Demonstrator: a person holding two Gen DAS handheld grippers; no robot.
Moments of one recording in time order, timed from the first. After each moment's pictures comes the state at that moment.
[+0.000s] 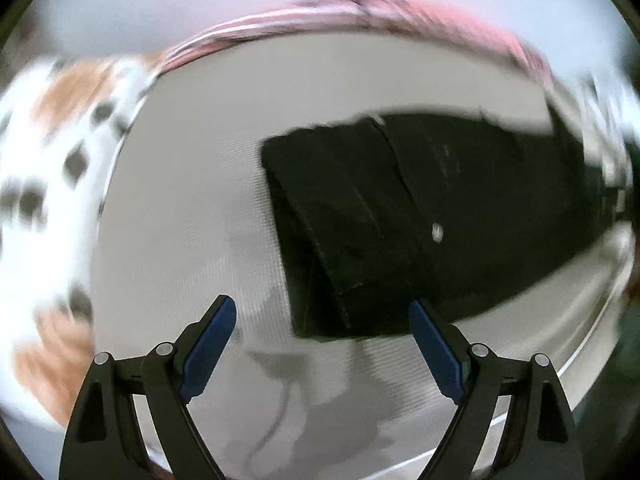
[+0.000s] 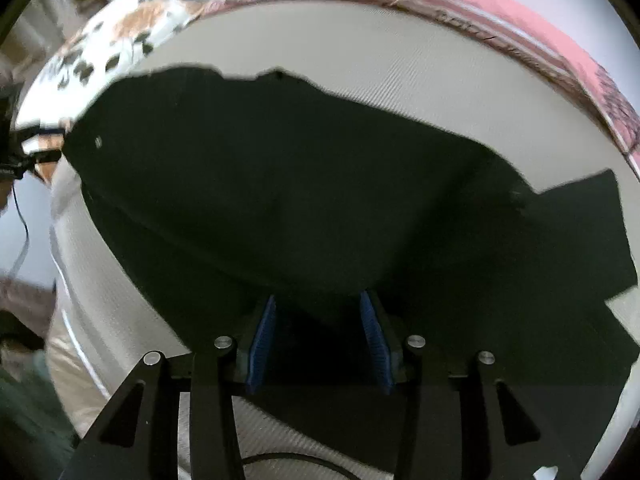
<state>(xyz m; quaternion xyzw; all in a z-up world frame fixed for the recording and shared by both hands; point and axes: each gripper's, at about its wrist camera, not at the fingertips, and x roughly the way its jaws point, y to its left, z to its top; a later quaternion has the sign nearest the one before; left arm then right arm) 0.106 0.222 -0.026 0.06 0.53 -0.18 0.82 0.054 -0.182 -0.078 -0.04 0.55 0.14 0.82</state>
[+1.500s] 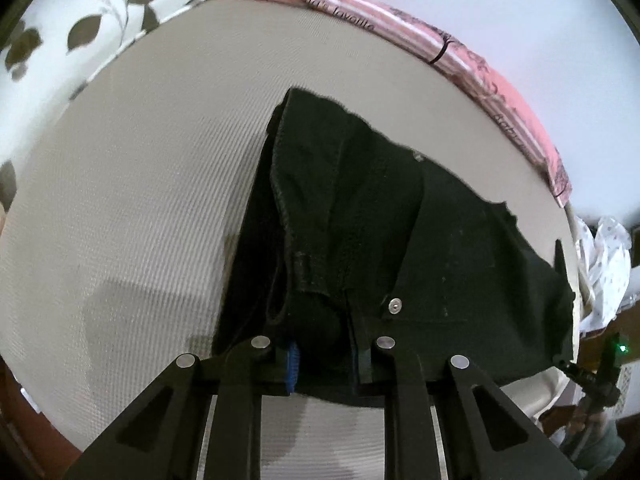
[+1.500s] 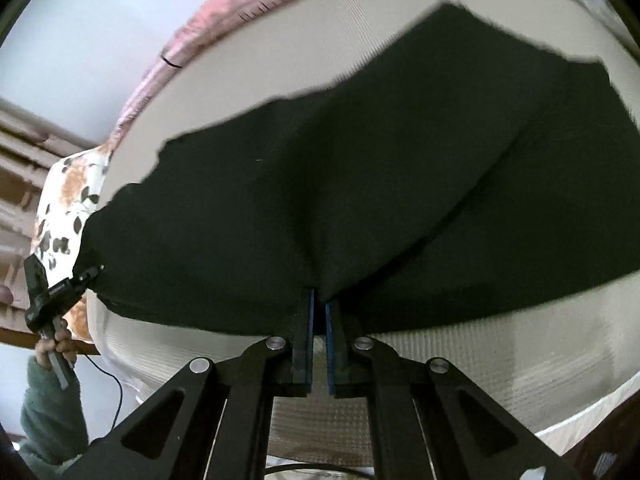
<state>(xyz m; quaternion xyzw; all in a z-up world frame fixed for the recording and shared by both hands) 0.141 0.231 -0.076 -0.14 0.56 -0.14 0.80 -0.014 -0.280 -0.102 0.26 0.54 -0.01 0.80</state>
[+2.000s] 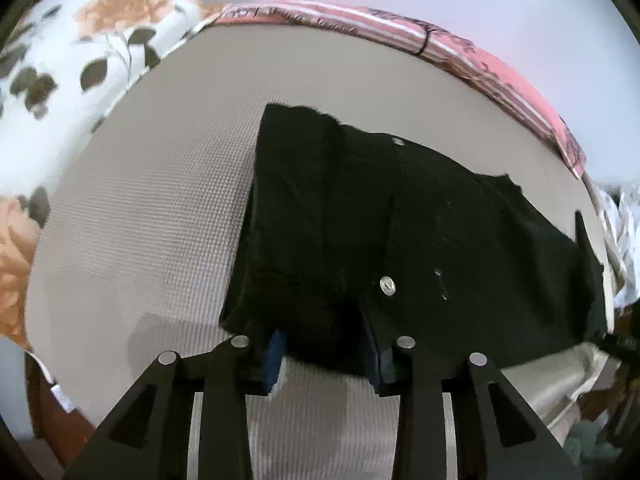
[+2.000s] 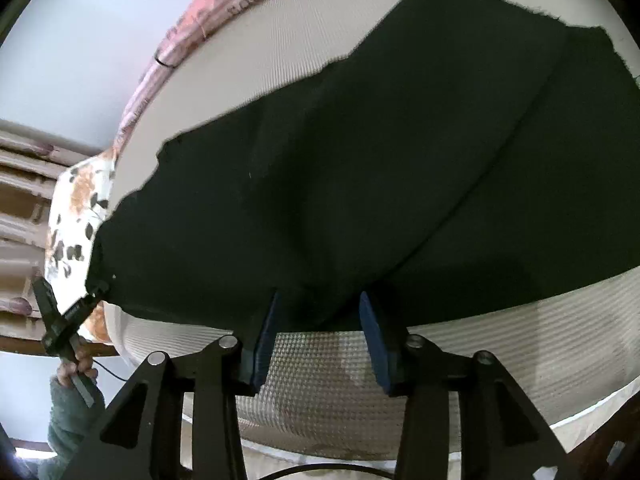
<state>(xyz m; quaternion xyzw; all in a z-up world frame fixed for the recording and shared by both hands) 0.105 0.202 -0.049 -0.04 0.53 -0.11 0.84 -0.014 -0.298 -0.102 0.30 0.54 0.02 0.78</state>
